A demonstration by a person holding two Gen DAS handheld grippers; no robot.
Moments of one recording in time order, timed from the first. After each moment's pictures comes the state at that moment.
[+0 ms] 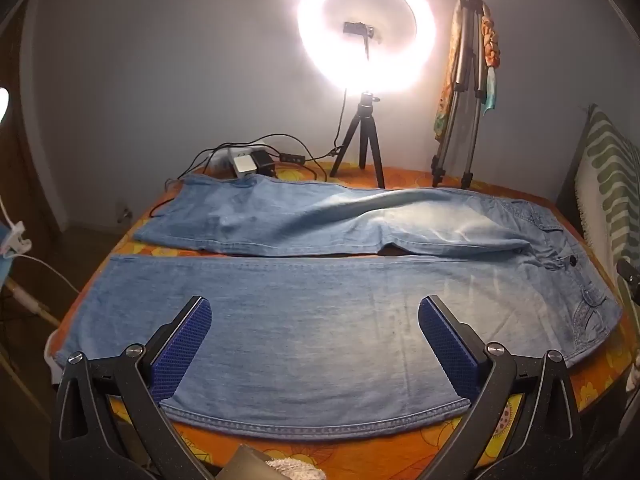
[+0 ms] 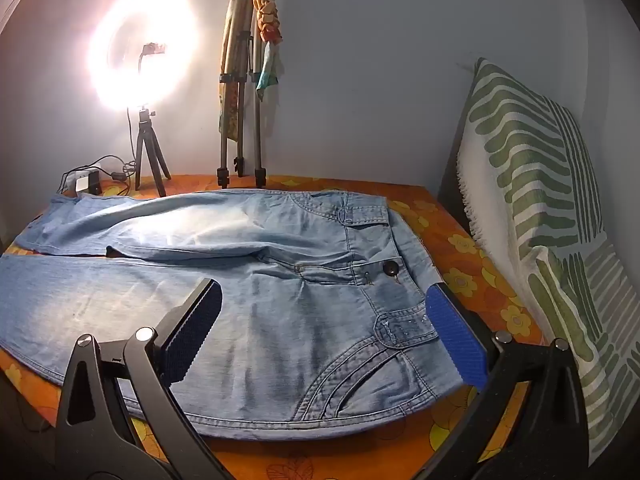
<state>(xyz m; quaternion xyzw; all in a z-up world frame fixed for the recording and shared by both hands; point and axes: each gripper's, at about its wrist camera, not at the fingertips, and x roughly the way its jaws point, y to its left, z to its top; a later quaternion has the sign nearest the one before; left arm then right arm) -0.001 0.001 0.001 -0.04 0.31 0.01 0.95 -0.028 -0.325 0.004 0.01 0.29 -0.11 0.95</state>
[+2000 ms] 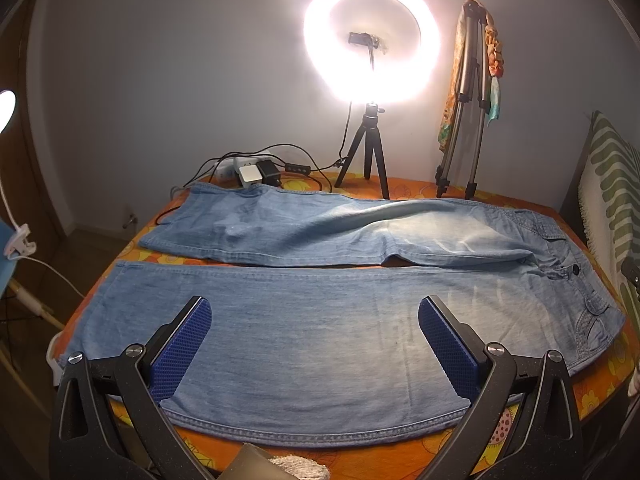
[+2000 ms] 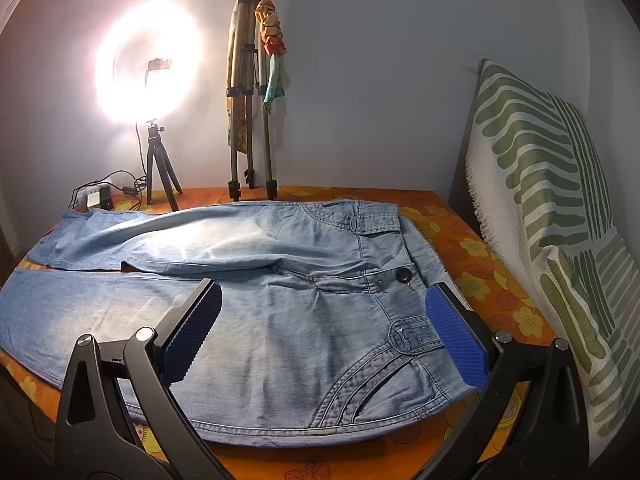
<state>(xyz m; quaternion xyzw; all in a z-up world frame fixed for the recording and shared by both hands) 0.001 0.002 0.006 -0.03 0.30 0.03 0.95 -0.028 -0.322 0.010 0.03 0.28 -0.09 0.96</state>
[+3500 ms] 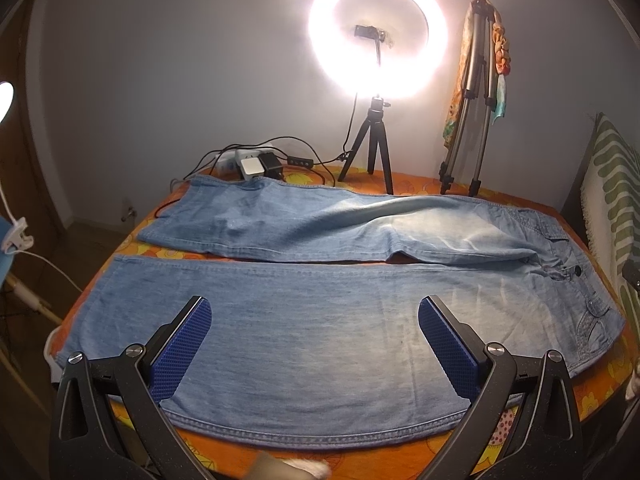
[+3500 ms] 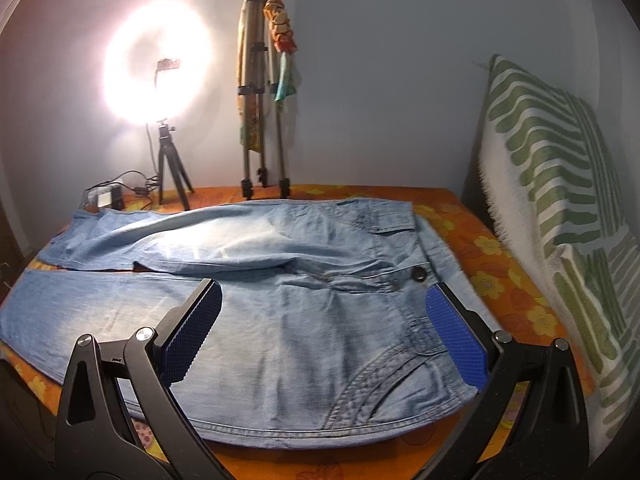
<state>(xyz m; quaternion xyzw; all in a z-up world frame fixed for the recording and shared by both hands) 0.006 0.011 -0.001 -0.04 0.31 0.03 0.95 -0.023 -0.317 0.009 0.04 0.28 -0.07 0.96</state>
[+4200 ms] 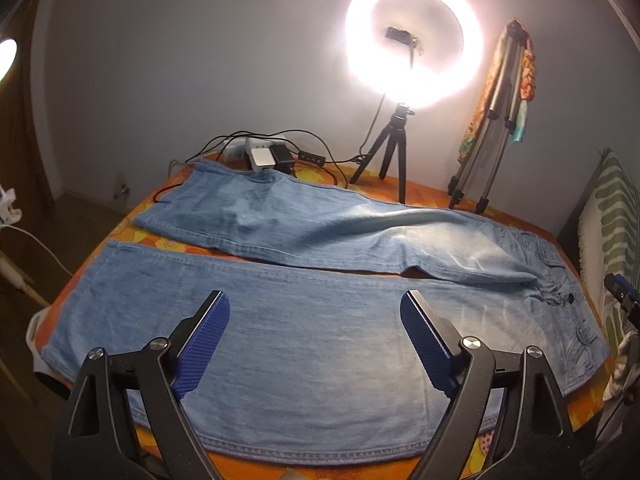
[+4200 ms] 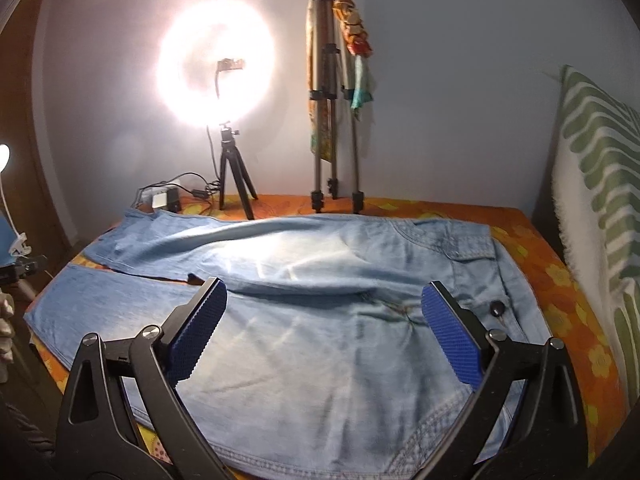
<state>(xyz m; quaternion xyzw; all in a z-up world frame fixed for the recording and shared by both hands) 0.030 0.057 0.001 -0.09 0.32 0.02 0.94 0.024 -0.289 0.014 0.04 0.26 0.05 0.96</state>
